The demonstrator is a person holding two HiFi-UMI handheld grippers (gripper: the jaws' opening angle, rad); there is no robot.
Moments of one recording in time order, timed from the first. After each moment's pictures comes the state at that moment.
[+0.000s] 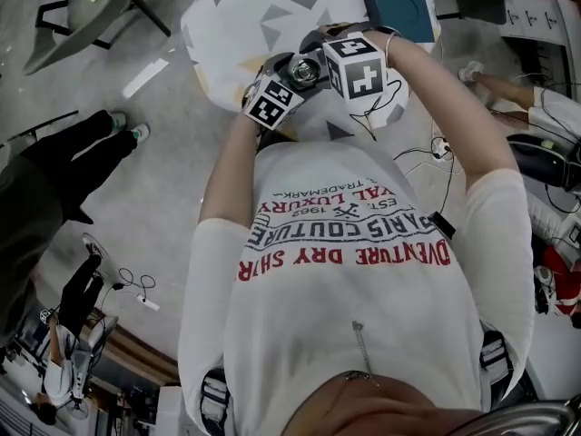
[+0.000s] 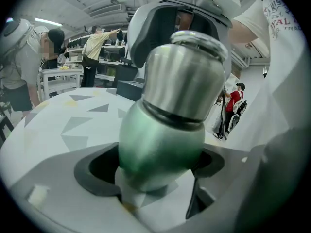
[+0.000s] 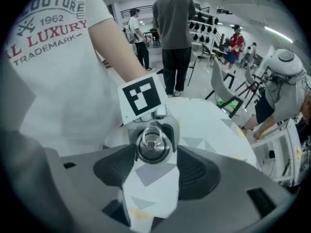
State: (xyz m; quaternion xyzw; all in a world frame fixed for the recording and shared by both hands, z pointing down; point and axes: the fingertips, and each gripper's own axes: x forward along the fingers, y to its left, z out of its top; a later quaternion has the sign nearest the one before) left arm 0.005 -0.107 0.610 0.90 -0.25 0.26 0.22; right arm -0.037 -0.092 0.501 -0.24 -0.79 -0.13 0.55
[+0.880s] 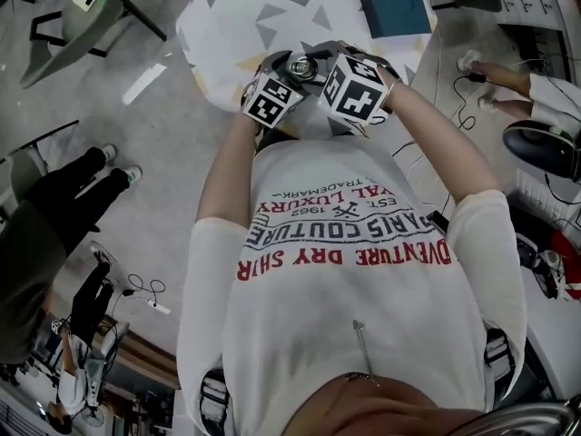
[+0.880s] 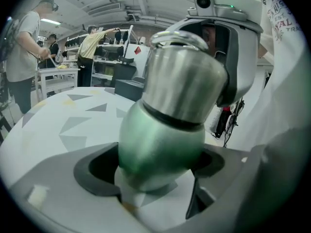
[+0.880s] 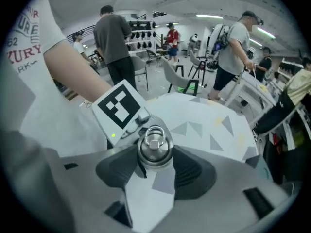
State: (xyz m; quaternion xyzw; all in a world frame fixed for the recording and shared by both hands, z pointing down) left arm 0.001 -0.105 0.616 0.90 -0.24 0.27 0.23; right arm -0.043 -0.097 0.509 0.03 -0.85 0.03 0.53
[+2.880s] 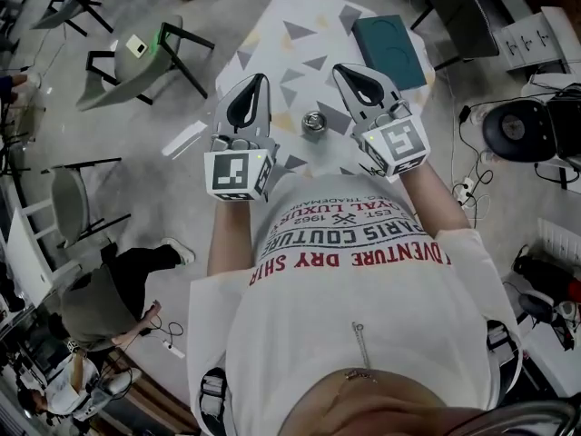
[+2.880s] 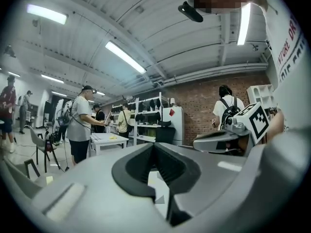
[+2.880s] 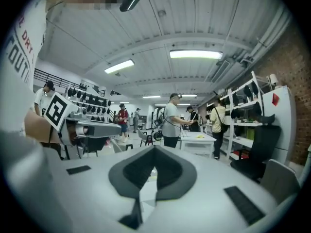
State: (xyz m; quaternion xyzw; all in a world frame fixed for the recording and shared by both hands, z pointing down) left arm -0.122 -0.162 0.281 0.85 -0.53 0.01 0.01; right arm -0.007 -0.175 0.290 0.37 -0.93 -0.01 0.07
